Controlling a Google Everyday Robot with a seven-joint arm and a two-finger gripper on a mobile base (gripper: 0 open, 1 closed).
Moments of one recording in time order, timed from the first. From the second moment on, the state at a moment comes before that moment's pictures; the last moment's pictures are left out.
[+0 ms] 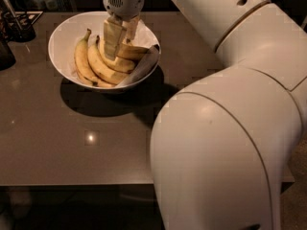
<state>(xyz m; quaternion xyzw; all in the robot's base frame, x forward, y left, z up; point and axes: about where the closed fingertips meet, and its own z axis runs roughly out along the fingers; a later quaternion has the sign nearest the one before) 0.643 0.070 0.948 -0.55 0.83 0.05 0.10</state>
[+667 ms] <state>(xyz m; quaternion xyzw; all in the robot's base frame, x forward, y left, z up) 0.643 0.071 0.933 -0.55 0.83 0.04 0.08</state>
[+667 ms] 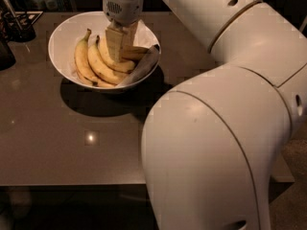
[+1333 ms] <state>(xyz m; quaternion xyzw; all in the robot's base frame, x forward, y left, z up) 0.643 0.071 0.932 -0.55 0.83 0.04 0.08</state>
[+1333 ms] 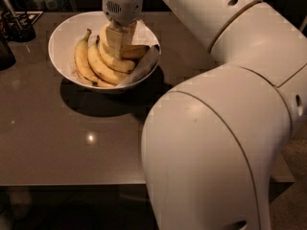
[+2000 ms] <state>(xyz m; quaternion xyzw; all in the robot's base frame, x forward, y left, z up) 0.628 0.069 0.981 -0.61 0.77 0.09 0.19</state>
